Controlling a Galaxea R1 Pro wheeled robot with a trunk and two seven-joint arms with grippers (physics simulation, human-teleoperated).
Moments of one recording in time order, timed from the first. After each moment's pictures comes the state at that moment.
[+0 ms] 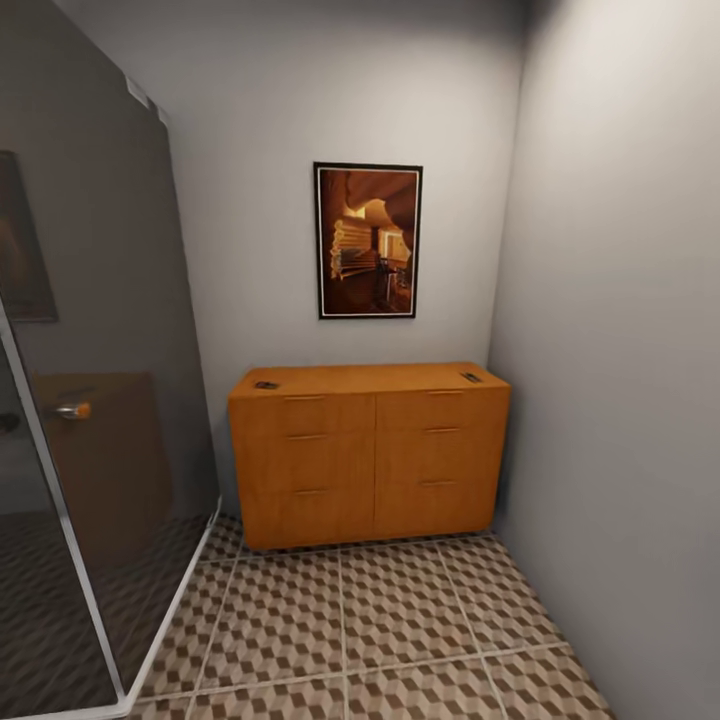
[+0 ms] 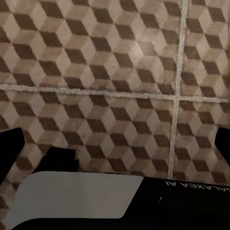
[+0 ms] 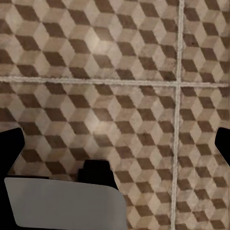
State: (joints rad) left arm -0.21 -0.05 0.38 0.00 -0.18 -0.06 -0.02; right arm -0.24 0.05 -0.17 0.02 0.35 -0.05 -0.18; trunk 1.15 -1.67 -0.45
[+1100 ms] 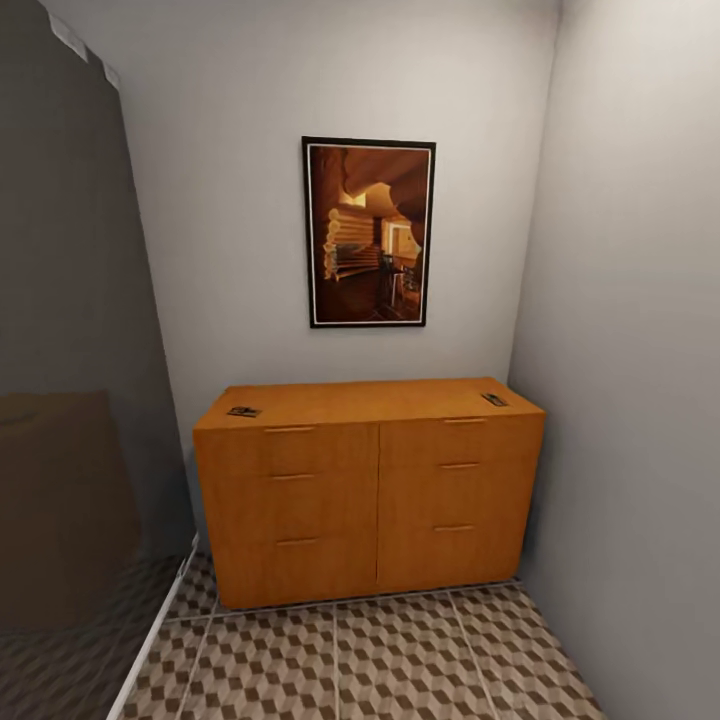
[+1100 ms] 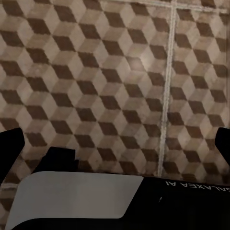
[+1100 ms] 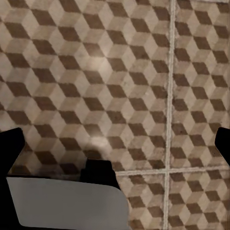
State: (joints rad) left arm -0.21 -0.05 0.38 0.00 -0.18 -0.06 -0.02; right arm -0.24 0.05 -0.17 0.02 0.34 -0.05 -0.18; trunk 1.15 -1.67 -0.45
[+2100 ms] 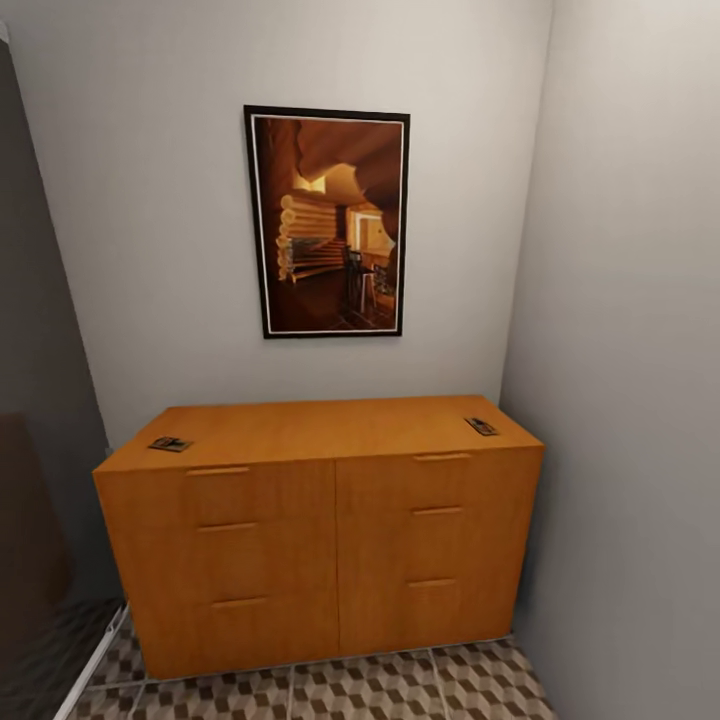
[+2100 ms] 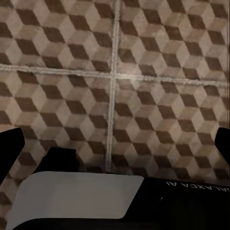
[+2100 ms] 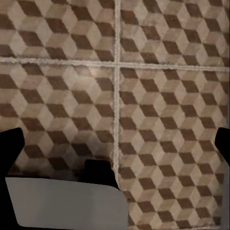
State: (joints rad) left arm -0.21 -0.05 0.38 0.00 -0.18 -0.06 -0.02; right arm -0.24 0.05 -0.17 0.02 0.34 -0.05 -0.18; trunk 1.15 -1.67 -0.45
